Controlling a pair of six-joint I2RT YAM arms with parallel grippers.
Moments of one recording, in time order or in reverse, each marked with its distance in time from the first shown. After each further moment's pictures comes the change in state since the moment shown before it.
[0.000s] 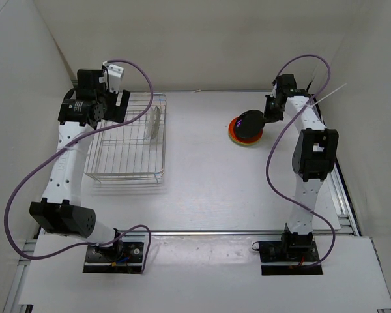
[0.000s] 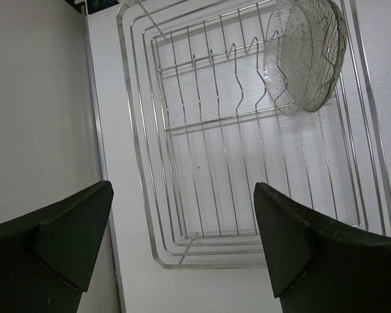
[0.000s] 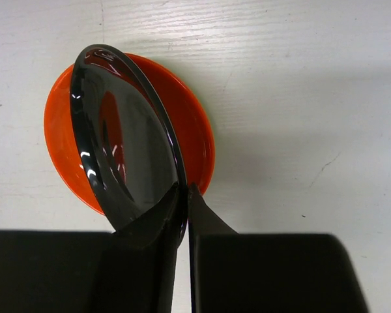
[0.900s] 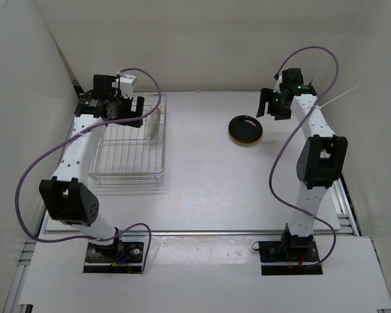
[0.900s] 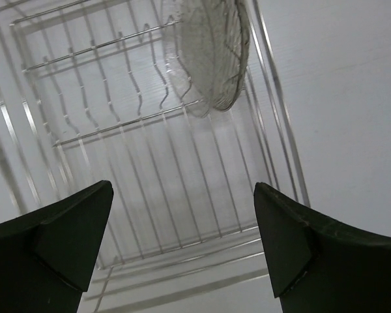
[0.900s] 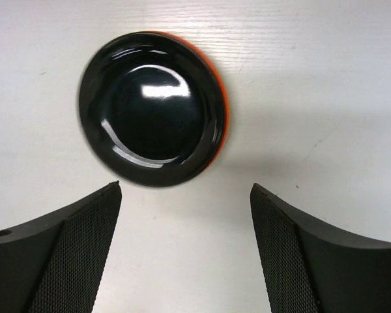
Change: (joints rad) left arm 0.002 0.087 -0.121 0.076 0.259 -0.137; right arm 0.000 -0.109 -0.029 -0.047 -0.037 -0.056
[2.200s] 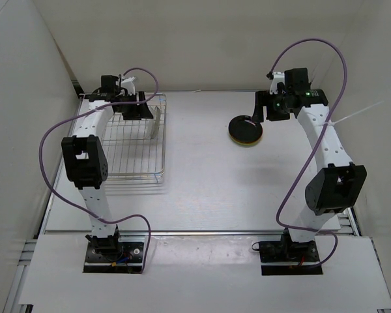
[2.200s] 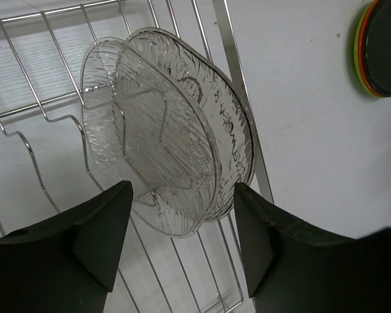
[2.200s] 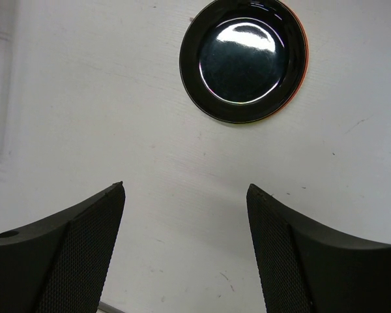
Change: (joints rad) left arm 0.105 0.492 0.181 0.207 0.452 -0.174; right arm 0.080 -0.358 -0.152 -0.111 -0.141 -0.155
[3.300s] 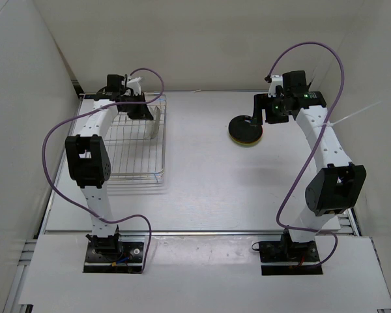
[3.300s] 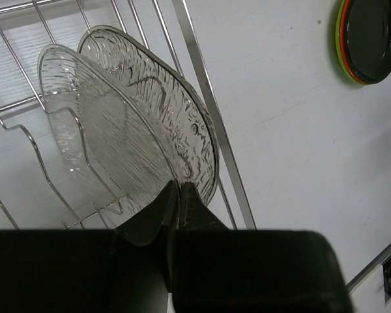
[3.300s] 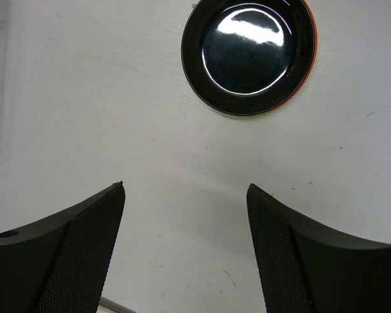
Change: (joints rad) left arm -0.035 0.020 0.022 -0.022 0.022 -0.001; right arm 0.007 -0.016 -0.042 0.006 0.000 -0.003
